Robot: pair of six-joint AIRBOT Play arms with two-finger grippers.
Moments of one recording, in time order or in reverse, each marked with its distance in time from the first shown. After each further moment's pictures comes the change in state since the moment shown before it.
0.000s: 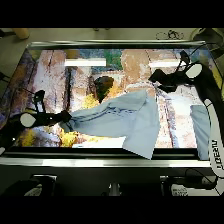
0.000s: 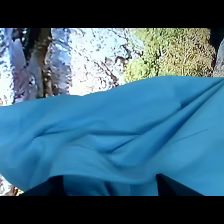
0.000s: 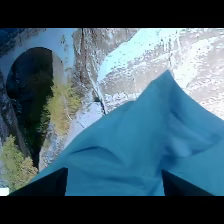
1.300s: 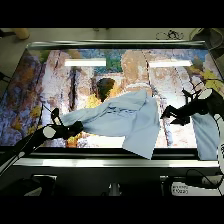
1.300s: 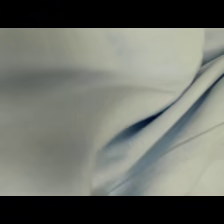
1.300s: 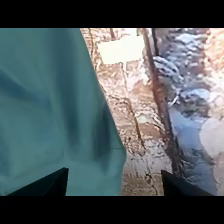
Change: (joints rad) left arm -0.227 -0.135 -0.223 -0.313 0.314 -0.188; right arm -0.232 0.023 -0.351 -0.070 0.311 -0.272
